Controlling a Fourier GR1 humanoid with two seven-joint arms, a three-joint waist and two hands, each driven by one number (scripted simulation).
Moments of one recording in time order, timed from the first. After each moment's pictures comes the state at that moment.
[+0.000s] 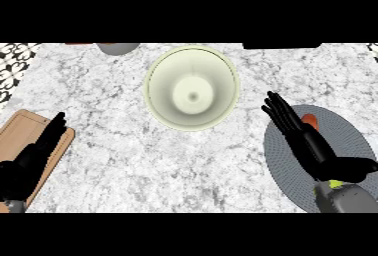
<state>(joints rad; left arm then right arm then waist) 0.04 0.54 -0.12 -1.49 0.16 0.07 -0.04 -0.16 -0.43 0.33 -1.56 -0.38 0.04 -0.18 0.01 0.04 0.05</state>
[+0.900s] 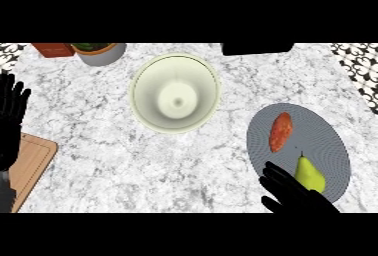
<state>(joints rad) -0.10 0.47 0.09 -1.55 0.30 0.19 -0.06 0.16 -0.61 0.54 -1.91 0.43 -0.35 -0.62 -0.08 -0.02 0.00</state>
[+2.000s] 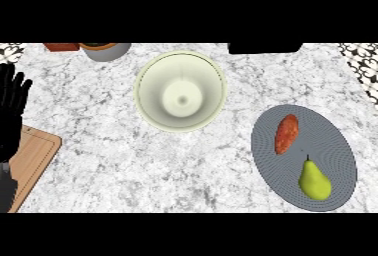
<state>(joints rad) -0.16 0.46 0.10 -1.55 0.30 0.17 -0.04 0.96 -0.88 0.19 -2.35 1.11 -0.34 -0.11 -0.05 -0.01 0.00</state>
